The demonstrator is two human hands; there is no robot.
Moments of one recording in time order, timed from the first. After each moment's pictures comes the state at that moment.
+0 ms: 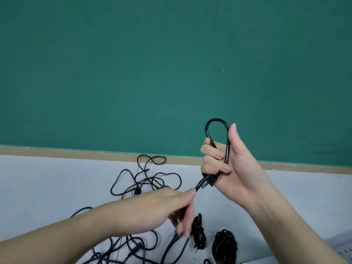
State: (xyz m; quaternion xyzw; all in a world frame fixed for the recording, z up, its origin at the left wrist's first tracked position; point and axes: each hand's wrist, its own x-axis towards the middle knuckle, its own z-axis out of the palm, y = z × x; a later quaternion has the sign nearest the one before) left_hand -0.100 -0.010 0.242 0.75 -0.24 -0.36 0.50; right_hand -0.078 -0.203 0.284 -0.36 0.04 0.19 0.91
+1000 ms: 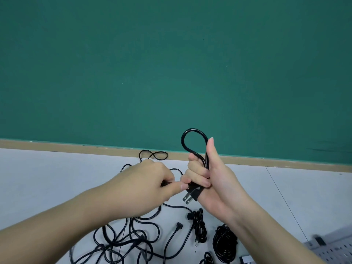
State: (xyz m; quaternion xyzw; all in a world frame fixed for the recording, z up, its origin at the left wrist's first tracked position) left_hand -0.094 0.006 0.260 0.95 -0.21 -0.10 0.20; right_hand -0.100 -0.165 0.256 -0.41 0.14 0.16 0.89
